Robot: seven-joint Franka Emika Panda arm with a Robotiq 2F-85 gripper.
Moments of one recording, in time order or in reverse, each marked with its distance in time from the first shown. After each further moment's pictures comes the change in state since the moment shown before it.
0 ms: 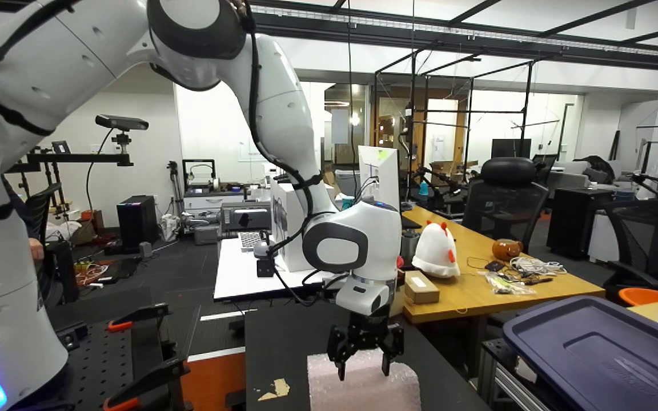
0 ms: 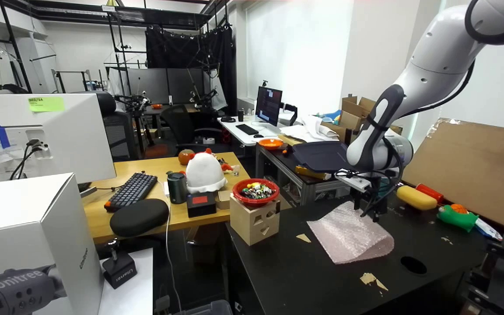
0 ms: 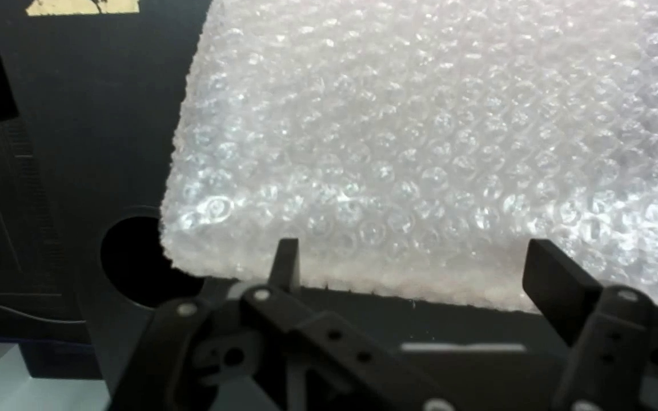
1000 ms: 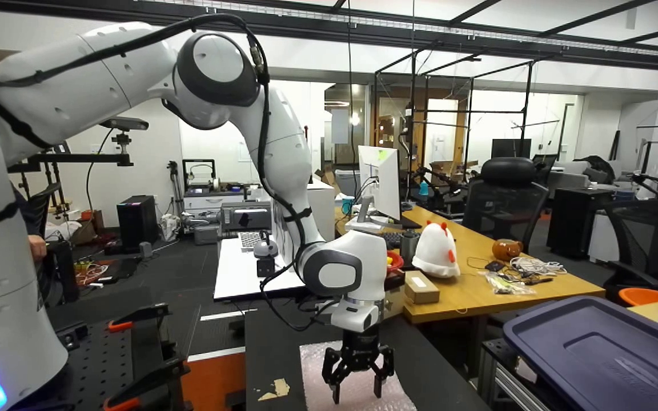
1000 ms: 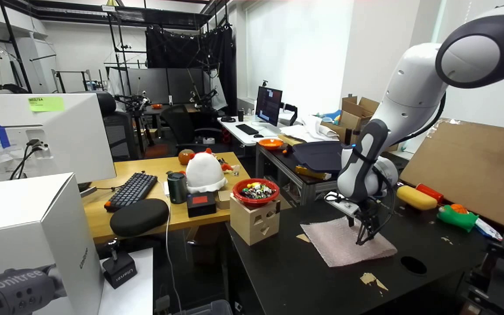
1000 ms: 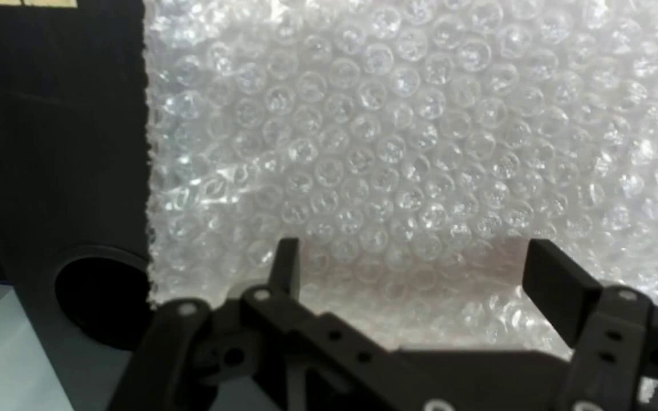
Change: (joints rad) arm 0.123 0.205 -0.054 0.126 -0.092 0.014 0.149
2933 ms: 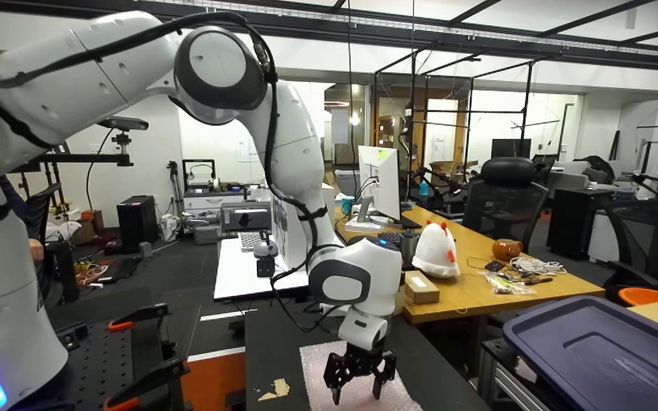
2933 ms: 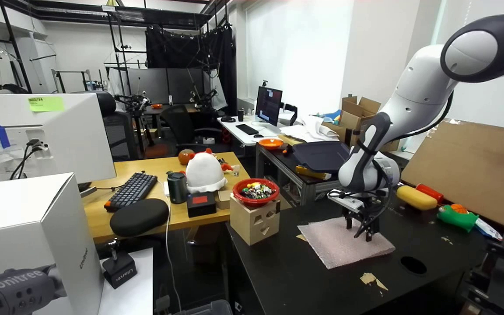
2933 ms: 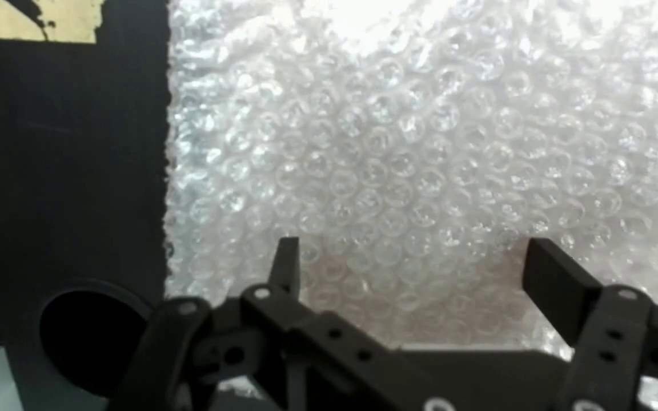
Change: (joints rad) arm -0.188 -0.011 0.142 0.038 0.069 -0.026 -0.181
